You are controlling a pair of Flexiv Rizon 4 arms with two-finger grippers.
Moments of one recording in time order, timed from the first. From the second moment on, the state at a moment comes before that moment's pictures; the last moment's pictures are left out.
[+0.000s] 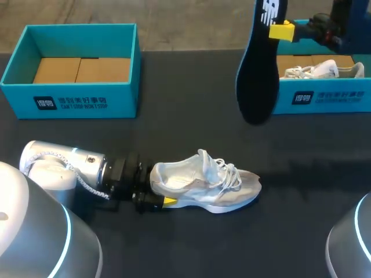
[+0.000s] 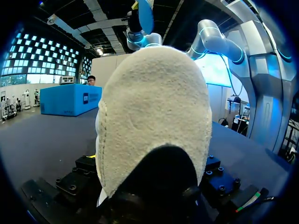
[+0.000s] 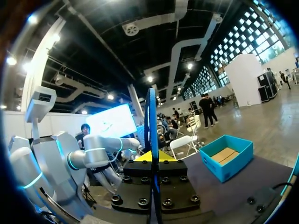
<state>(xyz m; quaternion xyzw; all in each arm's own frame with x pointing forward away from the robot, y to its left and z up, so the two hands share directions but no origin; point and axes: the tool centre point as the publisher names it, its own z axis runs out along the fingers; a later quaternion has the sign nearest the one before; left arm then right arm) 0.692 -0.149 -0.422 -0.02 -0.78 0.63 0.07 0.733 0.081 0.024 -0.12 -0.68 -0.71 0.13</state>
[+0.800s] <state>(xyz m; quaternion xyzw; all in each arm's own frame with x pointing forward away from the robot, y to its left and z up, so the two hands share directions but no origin) 0.692 -0.149 -0.422 -0.02 -0.78 0.63 0.07 0.699 0.060 0.009 -0.18 -0.72 -0.65 0.17</state>
